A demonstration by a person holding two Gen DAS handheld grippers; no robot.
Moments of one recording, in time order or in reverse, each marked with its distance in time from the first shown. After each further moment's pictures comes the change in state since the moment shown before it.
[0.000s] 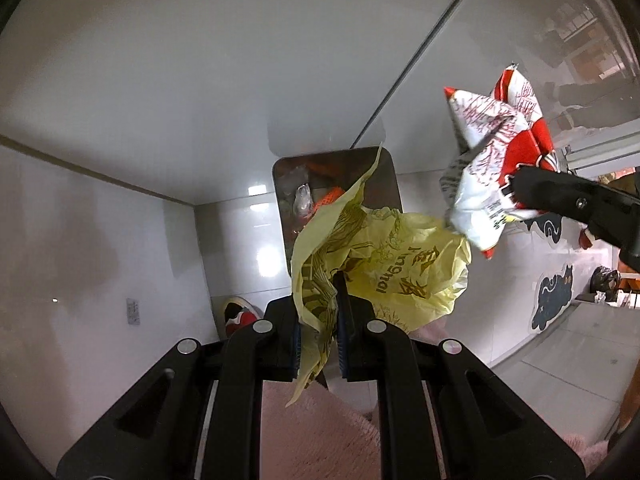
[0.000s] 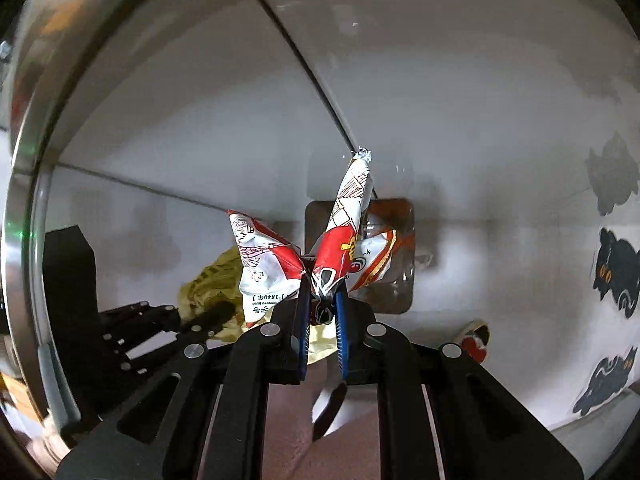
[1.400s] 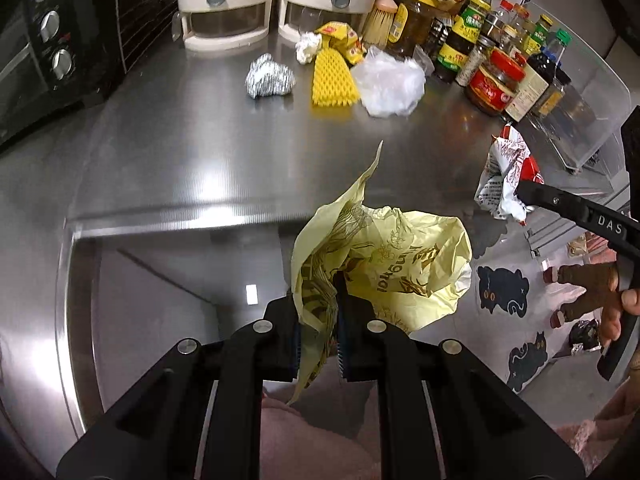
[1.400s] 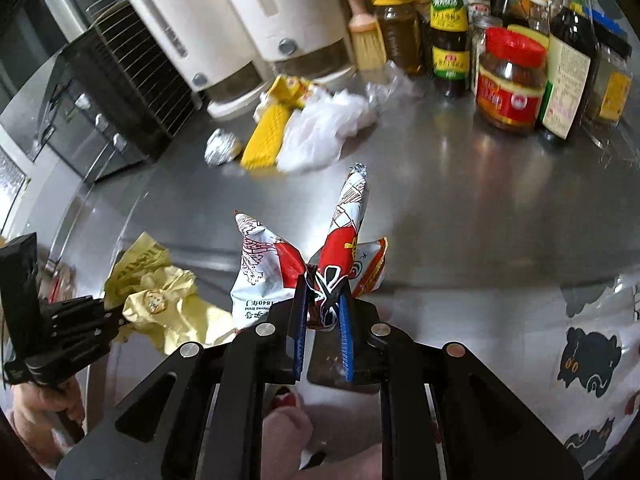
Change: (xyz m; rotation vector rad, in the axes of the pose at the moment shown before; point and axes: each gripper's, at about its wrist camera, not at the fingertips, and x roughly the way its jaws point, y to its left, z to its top) left arm -0.259 0.020 0.011 -0.011 -0.400 -0.055; right arm -0.218 0.036 0.035 -0.162 -0.359 0.025
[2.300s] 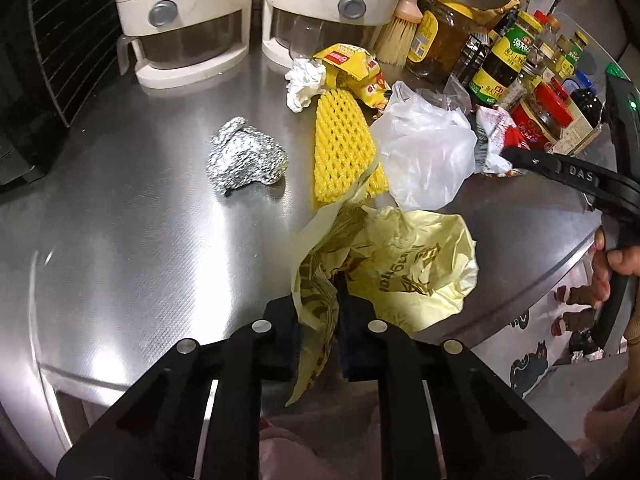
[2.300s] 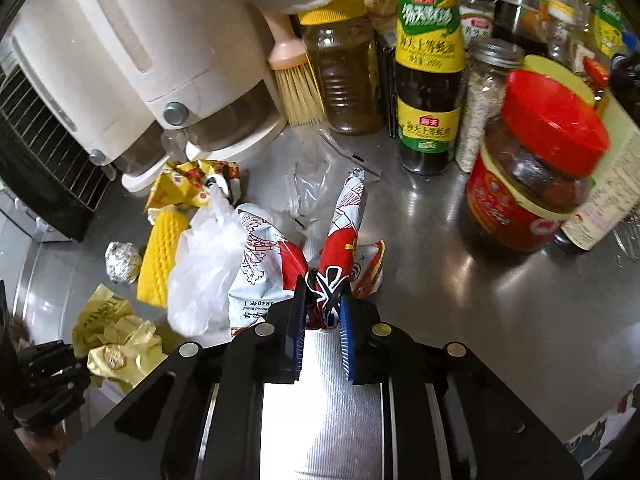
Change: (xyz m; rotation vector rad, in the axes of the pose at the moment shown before) left arm 0.072 0.006 0.120 0.018 0.008 -0.012; right arm 0.071 -0.063 0.135 0.063 -0.049 -0.131
